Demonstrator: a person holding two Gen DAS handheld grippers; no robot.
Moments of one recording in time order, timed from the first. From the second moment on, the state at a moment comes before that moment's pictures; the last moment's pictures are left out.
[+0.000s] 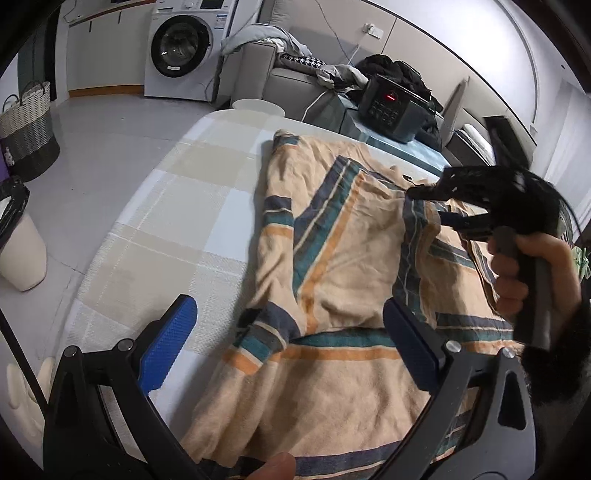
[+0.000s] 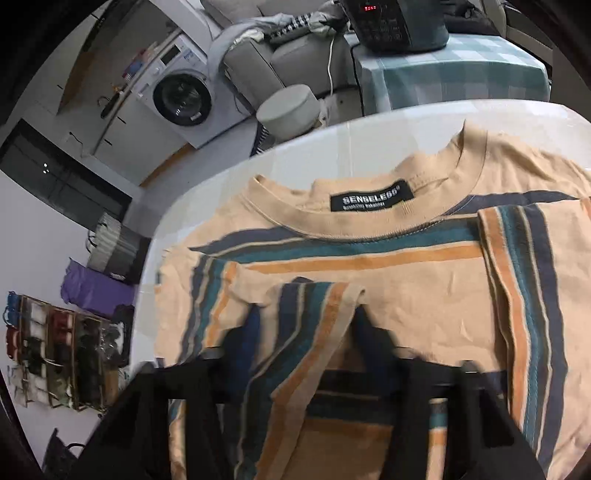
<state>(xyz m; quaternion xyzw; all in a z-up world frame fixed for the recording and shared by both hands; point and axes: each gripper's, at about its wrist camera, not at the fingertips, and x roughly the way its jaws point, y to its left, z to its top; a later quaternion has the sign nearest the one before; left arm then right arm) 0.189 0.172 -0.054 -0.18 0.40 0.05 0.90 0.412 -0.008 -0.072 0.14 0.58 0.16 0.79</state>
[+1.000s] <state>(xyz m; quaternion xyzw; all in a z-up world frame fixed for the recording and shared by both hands) 0.190 0.134 -0.037 -0.12 0.39 -0.01 0.91 0.318 -0.122 0.005 -0.04 0.52 0.12 0.85</state>
